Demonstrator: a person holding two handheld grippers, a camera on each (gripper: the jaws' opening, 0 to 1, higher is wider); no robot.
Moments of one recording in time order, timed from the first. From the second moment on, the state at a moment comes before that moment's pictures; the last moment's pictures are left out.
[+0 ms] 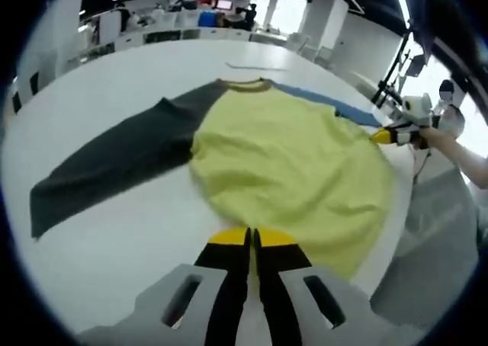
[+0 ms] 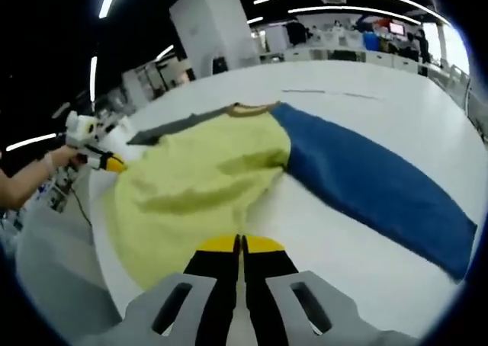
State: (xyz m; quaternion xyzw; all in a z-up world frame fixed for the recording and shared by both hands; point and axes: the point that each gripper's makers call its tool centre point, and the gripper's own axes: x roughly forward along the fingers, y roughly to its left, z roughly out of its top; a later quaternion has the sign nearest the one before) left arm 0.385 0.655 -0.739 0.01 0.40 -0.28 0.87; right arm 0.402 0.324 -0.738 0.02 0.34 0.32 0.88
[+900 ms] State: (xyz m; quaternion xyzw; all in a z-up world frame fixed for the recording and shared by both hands) left arm 0.464 0.680 -0.715 0.00 0.31 -0.20 0.93; right arm 0.479 0.337 -0.708 -0.05 0.29 0.31 0.91
